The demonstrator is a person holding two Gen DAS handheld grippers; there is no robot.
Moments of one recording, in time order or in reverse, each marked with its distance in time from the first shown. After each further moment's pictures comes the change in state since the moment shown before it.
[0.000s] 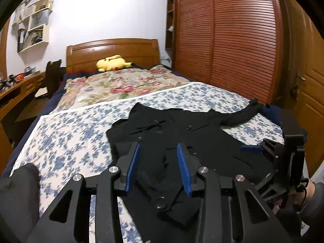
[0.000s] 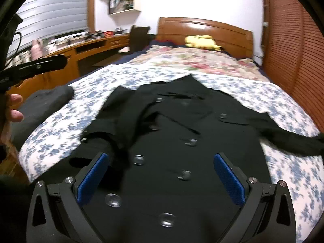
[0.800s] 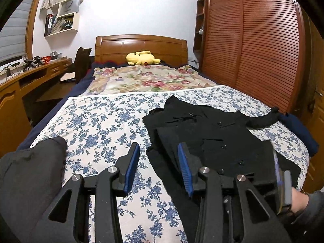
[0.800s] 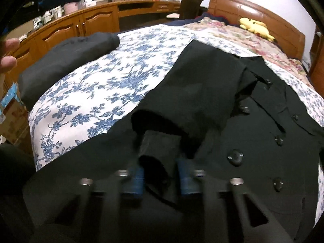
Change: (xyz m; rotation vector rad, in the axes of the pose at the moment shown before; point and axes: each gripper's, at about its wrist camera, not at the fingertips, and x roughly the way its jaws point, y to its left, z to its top) left arm -0.031 0.064 -0.040 -0.117 -0.003 0.130; right arm 0.089 0.017 -0.002 -0.165 0.191 0.185
